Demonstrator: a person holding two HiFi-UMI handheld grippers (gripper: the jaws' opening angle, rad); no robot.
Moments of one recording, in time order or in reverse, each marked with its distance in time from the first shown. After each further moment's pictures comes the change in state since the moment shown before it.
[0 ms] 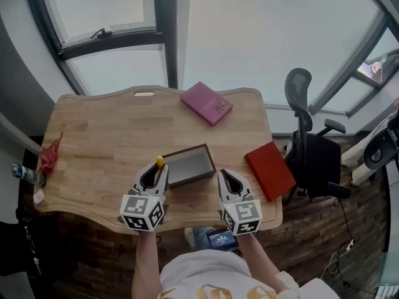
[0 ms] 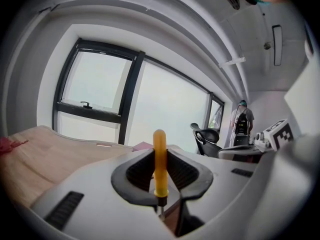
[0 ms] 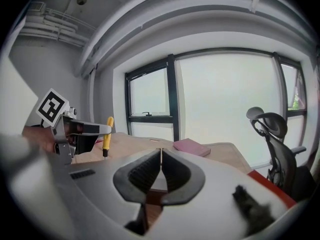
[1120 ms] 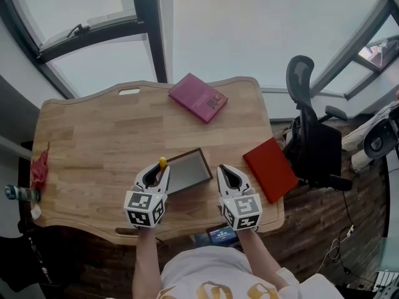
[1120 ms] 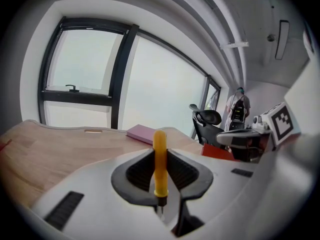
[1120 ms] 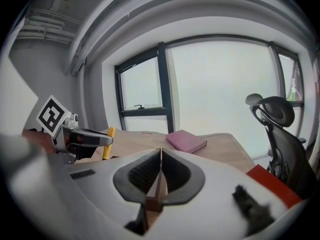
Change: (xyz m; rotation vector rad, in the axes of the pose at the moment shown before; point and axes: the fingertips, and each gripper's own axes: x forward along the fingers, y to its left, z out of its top) left arm 0.087 0.013 -0.051 0.033 0.209 -0.077; right arm 0.057 -0.048 -0.025 0.057 0.089 -0.037
